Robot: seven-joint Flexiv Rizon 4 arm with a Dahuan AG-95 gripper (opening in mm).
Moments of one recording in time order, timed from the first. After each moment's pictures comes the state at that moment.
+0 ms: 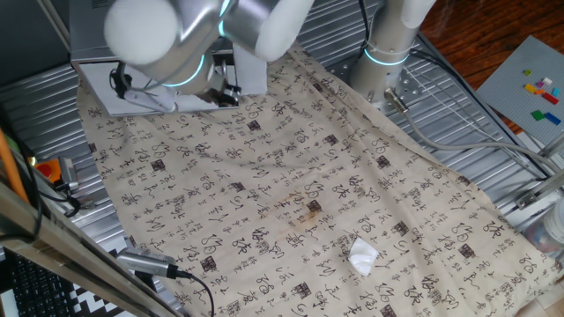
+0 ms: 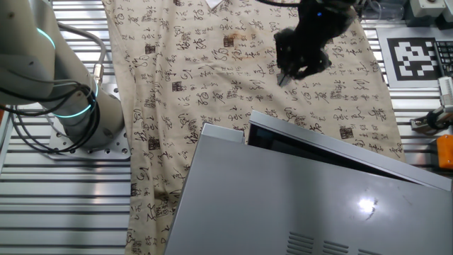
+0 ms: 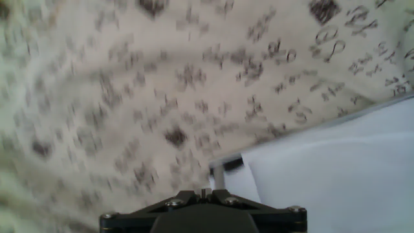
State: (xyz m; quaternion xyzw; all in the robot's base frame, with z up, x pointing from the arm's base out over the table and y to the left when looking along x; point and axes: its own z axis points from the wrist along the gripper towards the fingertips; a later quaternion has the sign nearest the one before) arm 0.483 0.010 0.216 0.36 -0.91 0.07 0.18
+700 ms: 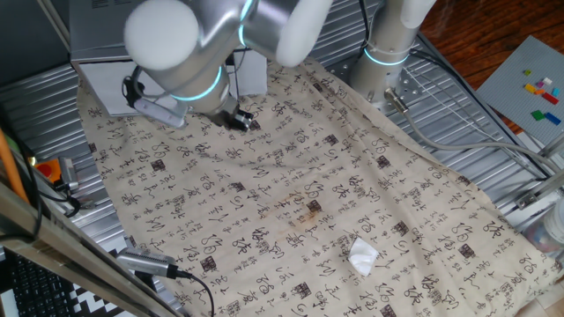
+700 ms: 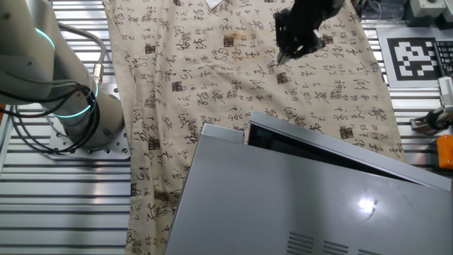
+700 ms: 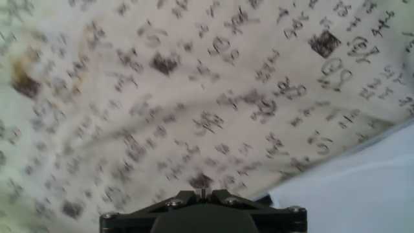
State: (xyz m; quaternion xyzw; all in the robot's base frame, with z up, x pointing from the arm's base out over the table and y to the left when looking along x) arm 0.487 0.069 0.202 0.31 -0.94 0.05 0.15
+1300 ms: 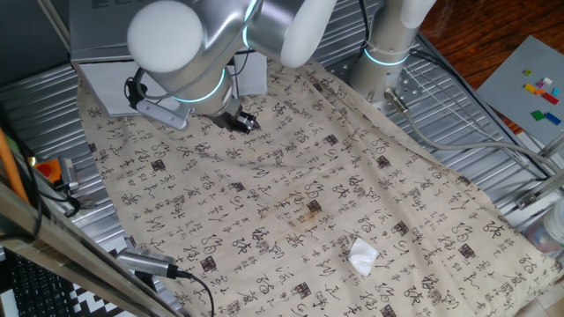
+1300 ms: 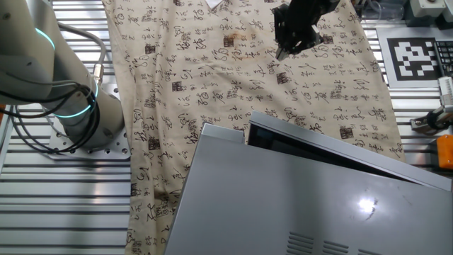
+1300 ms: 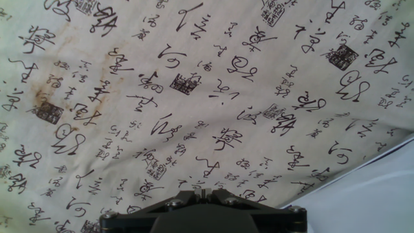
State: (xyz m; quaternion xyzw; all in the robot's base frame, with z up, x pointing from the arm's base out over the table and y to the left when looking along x) arm 0.483 0.071 0.204 0.31 -0.94 0.05 0.14
